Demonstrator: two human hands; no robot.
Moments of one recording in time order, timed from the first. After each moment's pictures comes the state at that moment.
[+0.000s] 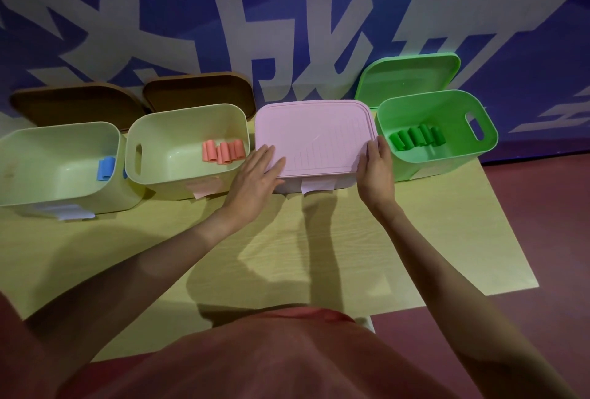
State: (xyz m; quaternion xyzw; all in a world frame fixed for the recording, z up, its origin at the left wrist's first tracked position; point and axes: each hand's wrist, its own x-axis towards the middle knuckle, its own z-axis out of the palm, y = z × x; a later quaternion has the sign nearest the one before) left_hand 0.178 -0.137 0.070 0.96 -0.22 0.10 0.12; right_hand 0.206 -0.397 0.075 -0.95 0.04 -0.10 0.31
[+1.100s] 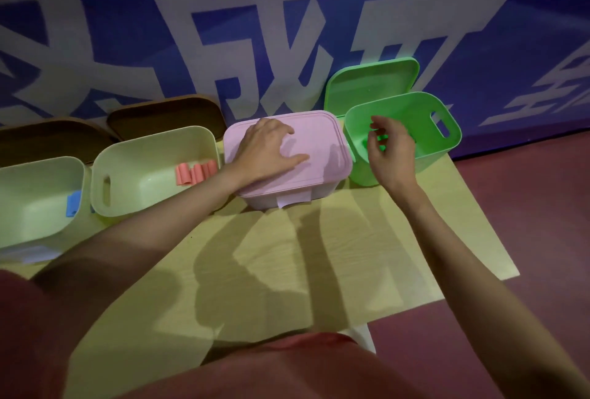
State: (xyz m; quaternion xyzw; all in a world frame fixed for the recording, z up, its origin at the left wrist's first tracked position) left_hand 0.260 -0.213 0.145 0.96 -0.20 -0.01 0.20; right_hand 0.220 -0.454 0.146 -0.91 0.05 -0.19 0.36
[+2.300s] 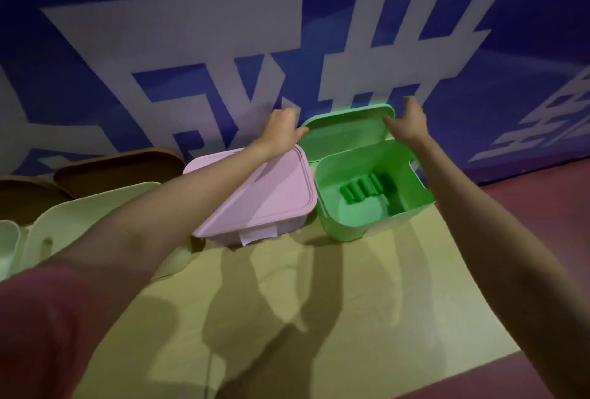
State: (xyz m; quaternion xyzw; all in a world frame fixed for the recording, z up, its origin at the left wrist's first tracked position) left_hand 0.421 -0.331 0.150 0.96 -0.13 -0.02 0.24; right_hand 0.408 -0.592 0.153 -0.93 0.17 -0.03 0.33
